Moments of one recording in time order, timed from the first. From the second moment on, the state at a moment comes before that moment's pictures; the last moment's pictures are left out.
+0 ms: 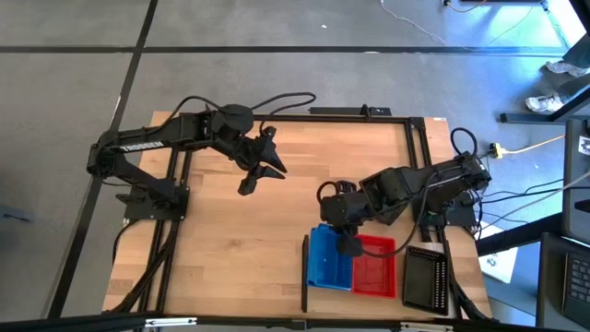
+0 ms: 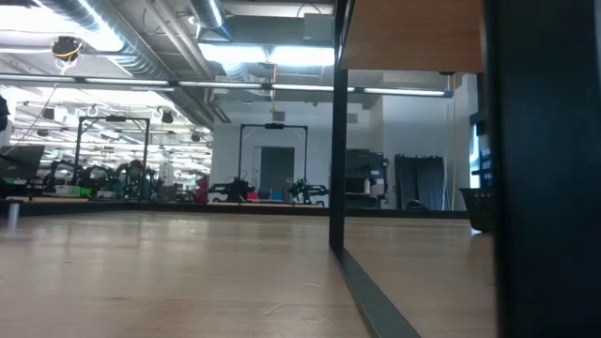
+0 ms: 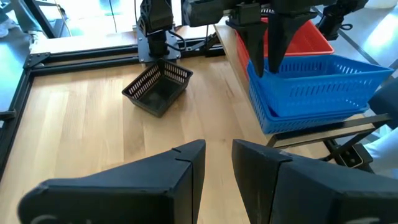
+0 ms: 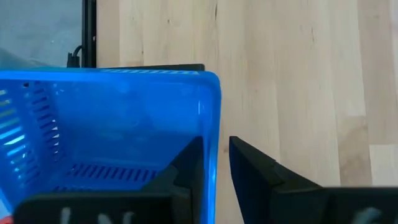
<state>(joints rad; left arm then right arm) 0.14 1.35 1.49 -0.62 0.31 0.14 0.35 1.71 1.86 -1.25 0.03 0.38</state>
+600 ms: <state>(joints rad) 0.14 1.35 1.49 -0.62 0.31 0.14 0.33 1.72 1.81 -1.17 -0.03 0.37</state>
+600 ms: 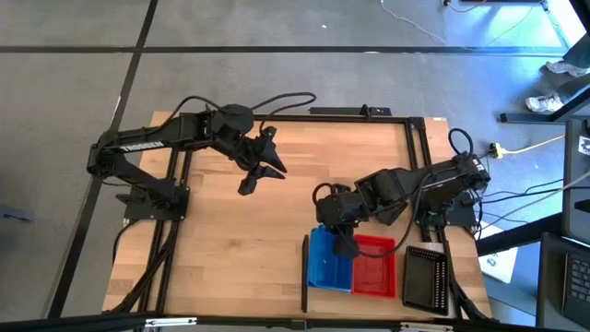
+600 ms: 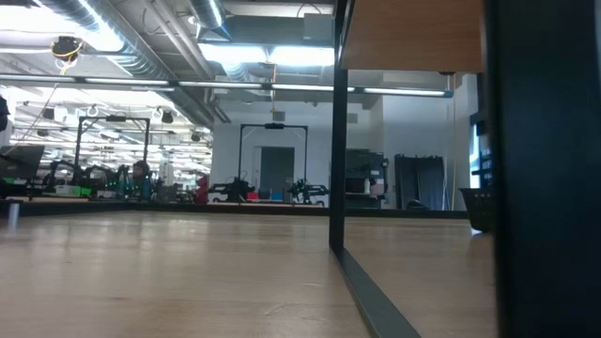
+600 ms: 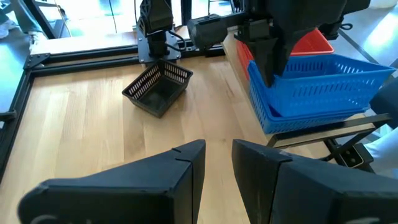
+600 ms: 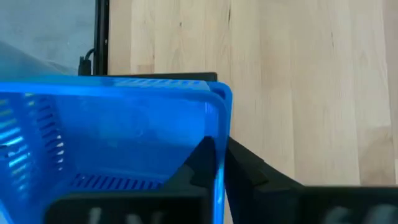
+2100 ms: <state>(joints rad) 0.14 1.35 1.49 -0.62 0.31 0.17 0.15 1.72 1.95 -1.33 -0.45 0.47</state>
